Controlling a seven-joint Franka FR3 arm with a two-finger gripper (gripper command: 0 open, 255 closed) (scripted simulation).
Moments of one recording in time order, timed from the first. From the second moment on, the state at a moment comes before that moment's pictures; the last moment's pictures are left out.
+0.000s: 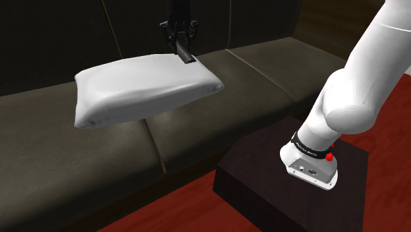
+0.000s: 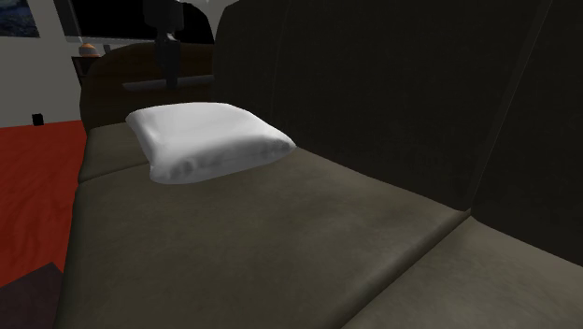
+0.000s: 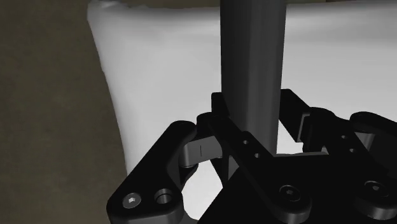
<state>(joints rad) 0.16 0.01 0.06 -1.81 0.08 1.77 0.58</state>
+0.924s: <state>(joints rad) 0.33 0.16 0.20 -1.63 0.06 1.76 0.91</state>
